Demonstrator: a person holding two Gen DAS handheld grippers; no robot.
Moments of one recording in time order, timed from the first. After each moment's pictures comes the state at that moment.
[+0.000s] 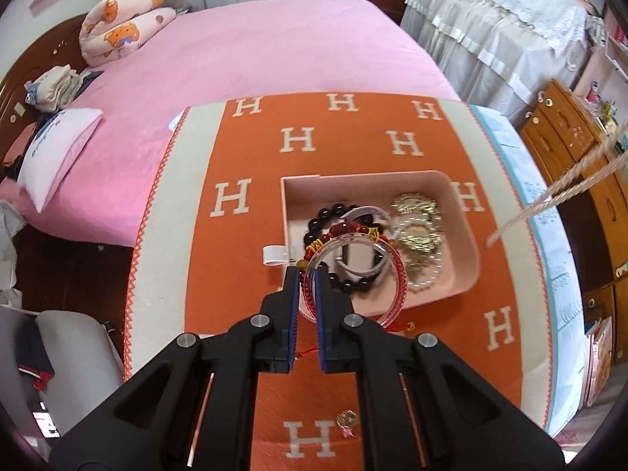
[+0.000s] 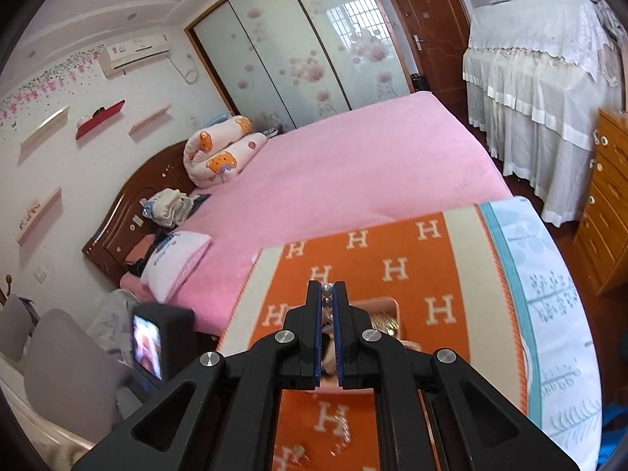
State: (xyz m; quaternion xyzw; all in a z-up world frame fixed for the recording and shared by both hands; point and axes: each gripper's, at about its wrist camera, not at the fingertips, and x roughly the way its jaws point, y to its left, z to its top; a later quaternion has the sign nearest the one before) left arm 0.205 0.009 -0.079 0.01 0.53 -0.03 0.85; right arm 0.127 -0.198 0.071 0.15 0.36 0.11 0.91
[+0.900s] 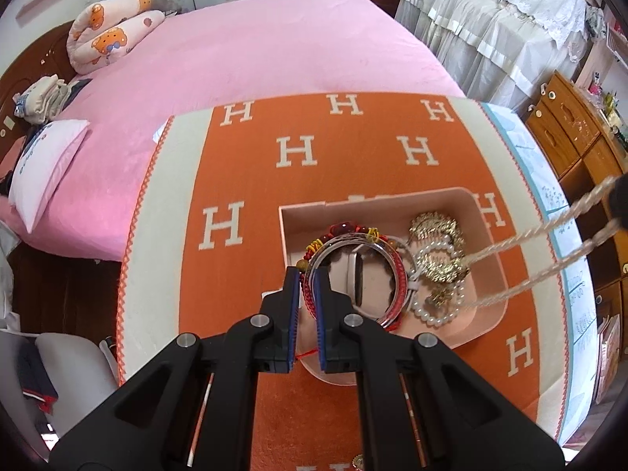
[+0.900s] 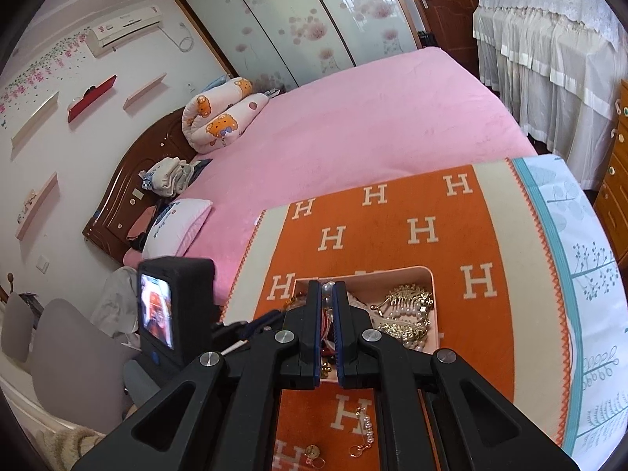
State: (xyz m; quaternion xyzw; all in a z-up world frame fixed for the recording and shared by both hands) left arm 0.254 0.005 -0.104 0.03 0.53 -0.05 0.85; right arm 0.180 -0.164 -0.002 0.16 0.44 0.13 0.88
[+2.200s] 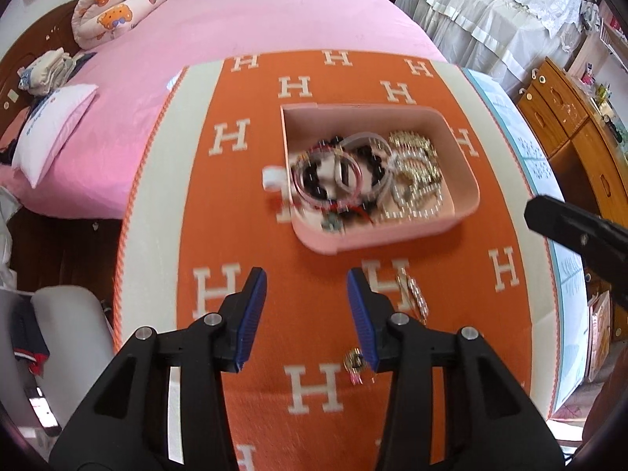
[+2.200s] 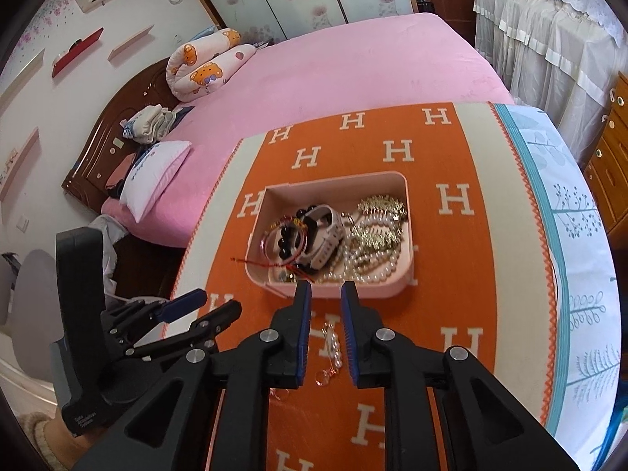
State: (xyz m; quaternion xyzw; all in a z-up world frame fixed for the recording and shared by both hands) left arm 0.150 0.013 -0.104 0.01 0.56 -0.05 0.82; right arm 0.121 -0.167 -0.049 0.10 0.51 0.11 0.84
